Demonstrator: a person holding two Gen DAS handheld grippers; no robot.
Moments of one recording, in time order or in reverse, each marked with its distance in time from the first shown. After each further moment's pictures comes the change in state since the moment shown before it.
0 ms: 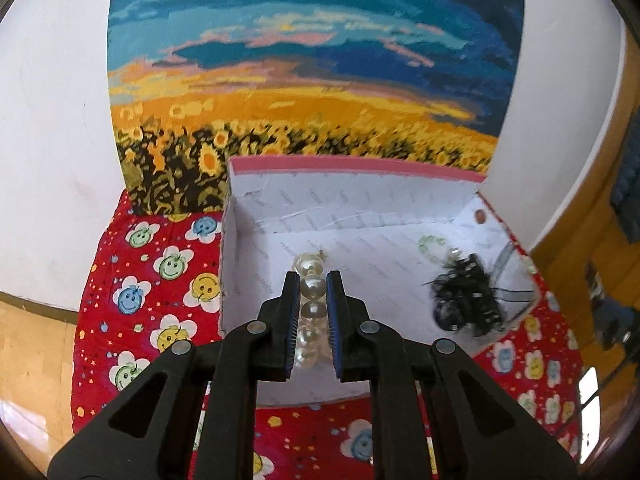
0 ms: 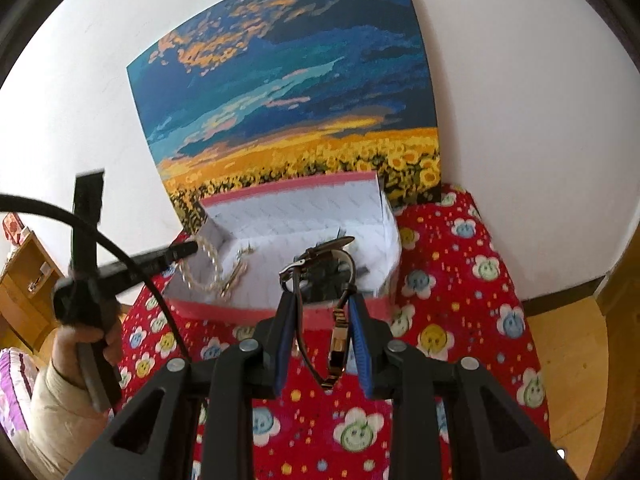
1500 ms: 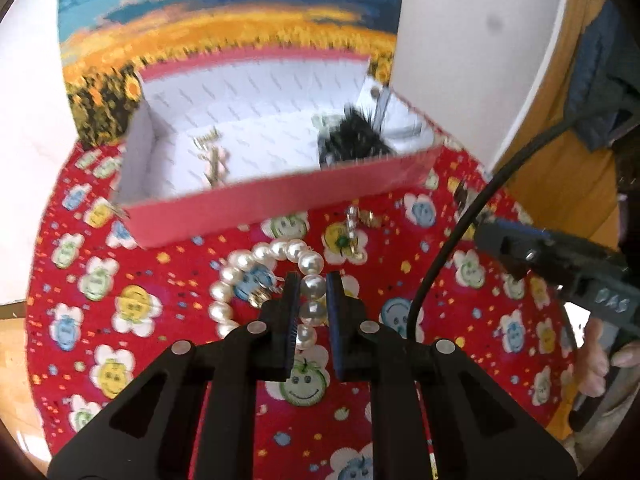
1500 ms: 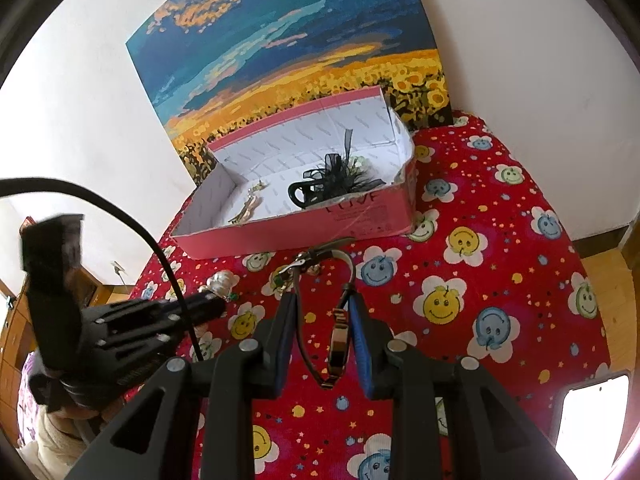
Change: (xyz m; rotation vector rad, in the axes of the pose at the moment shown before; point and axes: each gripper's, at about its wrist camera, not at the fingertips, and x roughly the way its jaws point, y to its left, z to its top) left arm -0.058 -0.078 -0.107 0.153 0.126 -0.123; right arm 0.013 -0.007 -0.067 0.077 0.112 0.093
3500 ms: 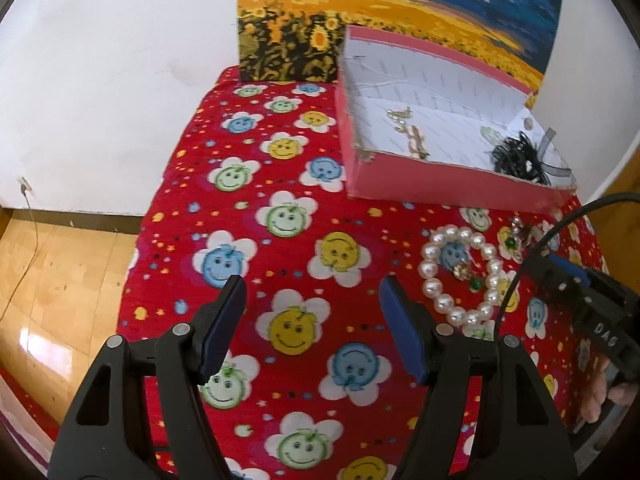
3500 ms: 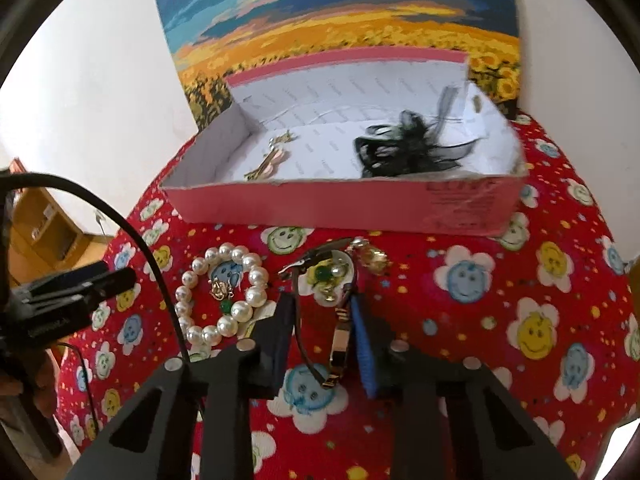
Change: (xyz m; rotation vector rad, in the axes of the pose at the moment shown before) left arm -0.023 0.107 -0.025 -0.284 0.081 0.279; right arm 0.072 0.044 0.000 -0.145 0.113 -0.062
